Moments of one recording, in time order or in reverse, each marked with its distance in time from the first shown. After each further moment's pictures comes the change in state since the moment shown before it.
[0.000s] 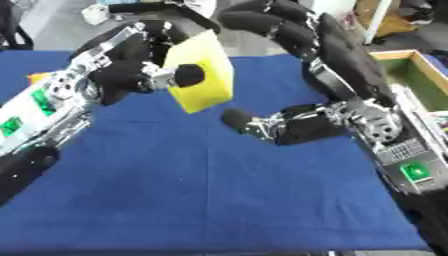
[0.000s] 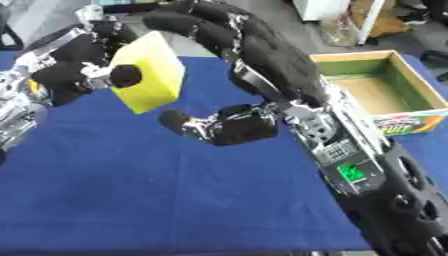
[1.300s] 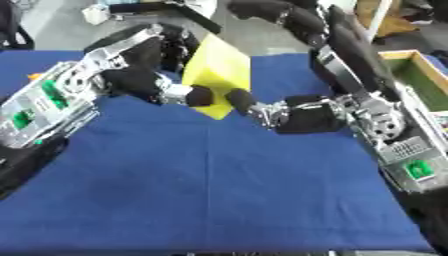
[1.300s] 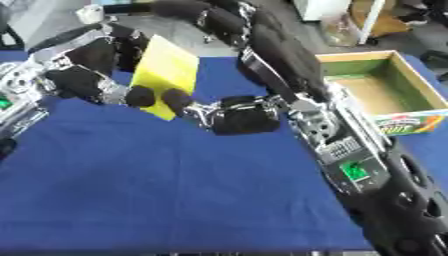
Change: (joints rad) left arm -0.074 -0.022 -0.039 -0.014 -0.131 0.065 -0.157; right arm -0.024 0.026 0.013 0.016 -0.044 0.022 -0.004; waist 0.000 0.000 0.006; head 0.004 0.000
